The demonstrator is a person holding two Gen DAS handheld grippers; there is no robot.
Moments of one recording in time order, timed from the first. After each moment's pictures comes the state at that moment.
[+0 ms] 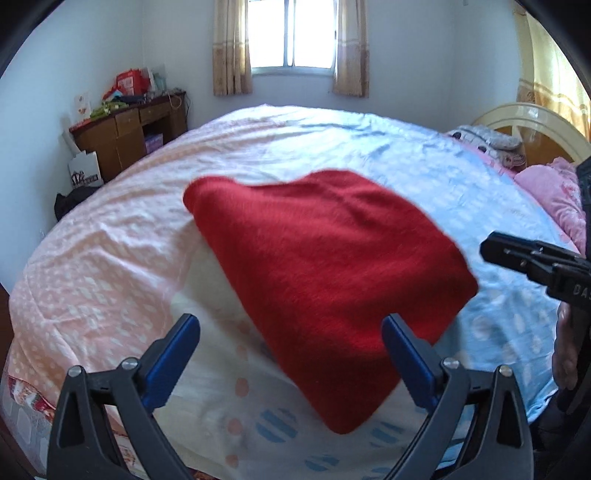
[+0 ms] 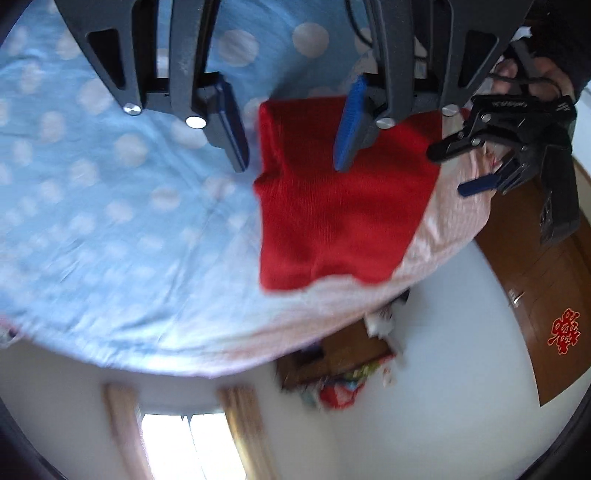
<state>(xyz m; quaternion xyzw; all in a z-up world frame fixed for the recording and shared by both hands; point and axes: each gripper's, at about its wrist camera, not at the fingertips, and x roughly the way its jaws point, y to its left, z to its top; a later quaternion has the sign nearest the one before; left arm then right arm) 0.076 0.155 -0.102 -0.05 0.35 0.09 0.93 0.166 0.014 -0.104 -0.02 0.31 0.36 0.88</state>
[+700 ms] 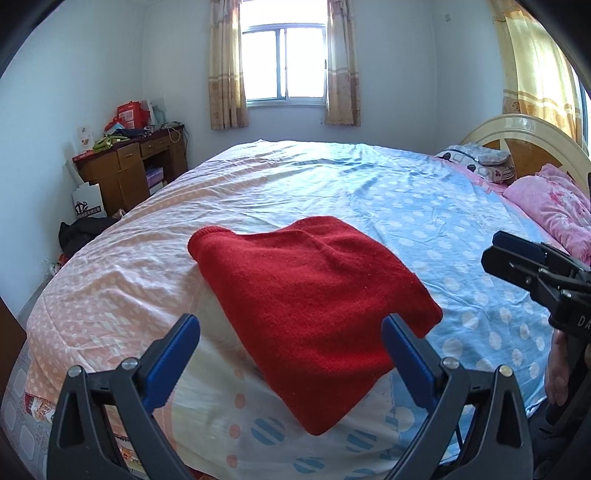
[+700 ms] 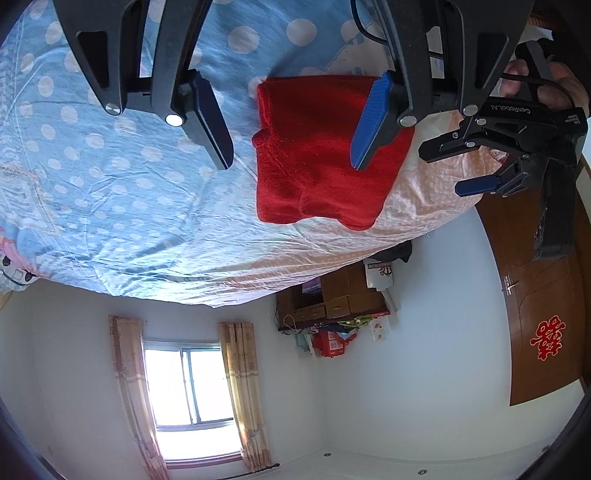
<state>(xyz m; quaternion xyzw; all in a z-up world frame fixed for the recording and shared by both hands) 0.062 0.139 -0.072 -0.03 0.30 0.09 0.95 0.119 -0.002 -0.070 -0.03 0.22 0.36 0.90</state>
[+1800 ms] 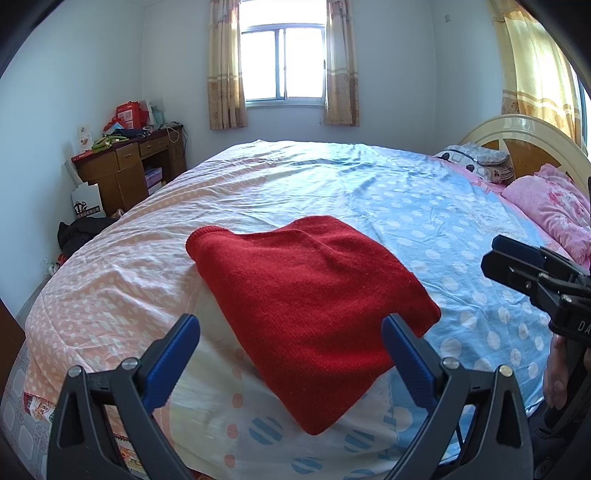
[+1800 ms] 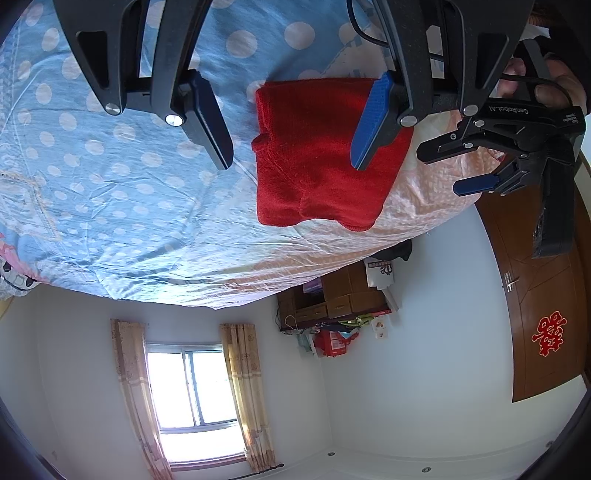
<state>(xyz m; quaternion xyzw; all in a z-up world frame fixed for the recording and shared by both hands) 0.061 0.135 -0.072 -0.03 0.30 0.09 0.95 0.119 -0.003 -0.074 -0.03 0.23 0.37 0.90</state>
